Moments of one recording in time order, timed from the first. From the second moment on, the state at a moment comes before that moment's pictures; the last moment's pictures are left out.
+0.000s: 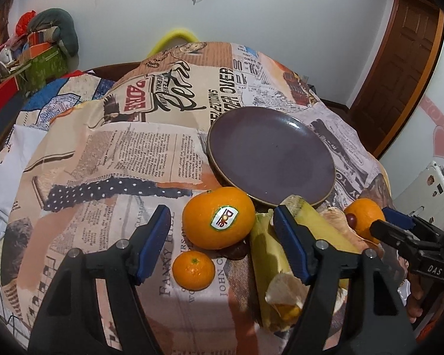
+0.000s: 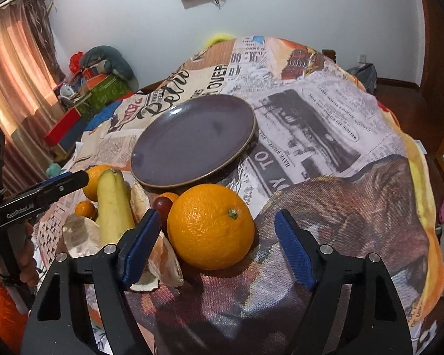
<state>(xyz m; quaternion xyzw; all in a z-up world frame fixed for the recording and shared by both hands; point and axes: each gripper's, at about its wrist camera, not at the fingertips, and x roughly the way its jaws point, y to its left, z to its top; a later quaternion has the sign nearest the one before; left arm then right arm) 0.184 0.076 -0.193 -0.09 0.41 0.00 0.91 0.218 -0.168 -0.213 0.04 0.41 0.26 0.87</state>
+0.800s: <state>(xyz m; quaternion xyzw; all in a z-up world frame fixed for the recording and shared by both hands) 0.205 0.076 -0.217 -0.11 0.43 0.01 0.90 0.226 -0.165 -0.224 0.05 0.43 0.28 0.86</state>
